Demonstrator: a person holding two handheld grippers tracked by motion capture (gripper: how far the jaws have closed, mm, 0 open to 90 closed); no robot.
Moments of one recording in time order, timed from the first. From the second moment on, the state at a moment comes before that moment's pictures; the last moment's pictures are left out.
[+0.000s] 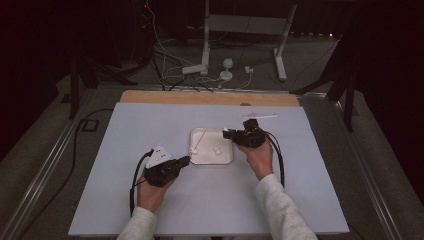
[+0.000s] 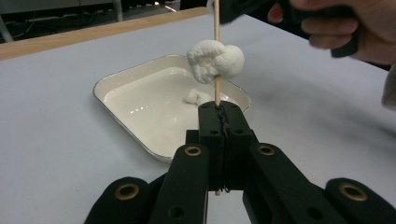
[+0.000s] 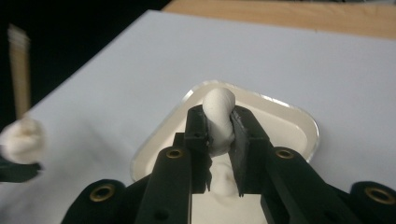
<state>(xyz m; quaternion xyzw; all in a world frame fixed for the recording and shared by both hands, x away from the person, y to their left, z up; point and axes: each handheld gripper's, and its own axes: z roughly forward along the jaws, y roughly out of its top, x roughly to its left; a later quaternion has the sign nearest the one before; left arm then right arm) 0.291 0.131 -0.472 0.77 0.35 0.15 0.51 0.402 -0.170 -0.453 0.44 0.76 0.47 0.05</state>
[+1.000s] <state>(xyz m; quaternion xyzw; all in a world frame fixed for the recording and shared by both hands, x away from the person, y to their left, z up) 0.294 0.133 -0.472 0.76 0.36 0.15 0.51 0.384 -0.153 -0.454 0.42 0.77 0.48 0.01</state>
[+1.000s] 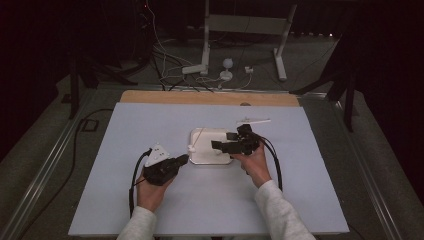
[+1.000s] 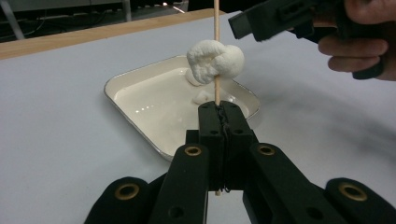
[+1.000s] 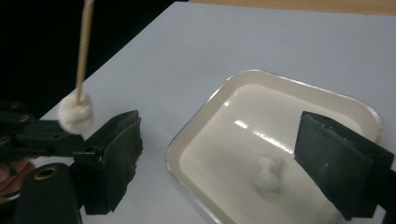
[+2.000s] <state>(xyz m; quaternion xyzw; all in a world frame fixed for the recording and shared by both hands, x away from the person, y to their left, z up) 0.293 0.123 -0.473 0.76 0.35 0.15 0.52 0.365 -0.110 -0.455 0.35 0.77 0.53 -0.10</state>
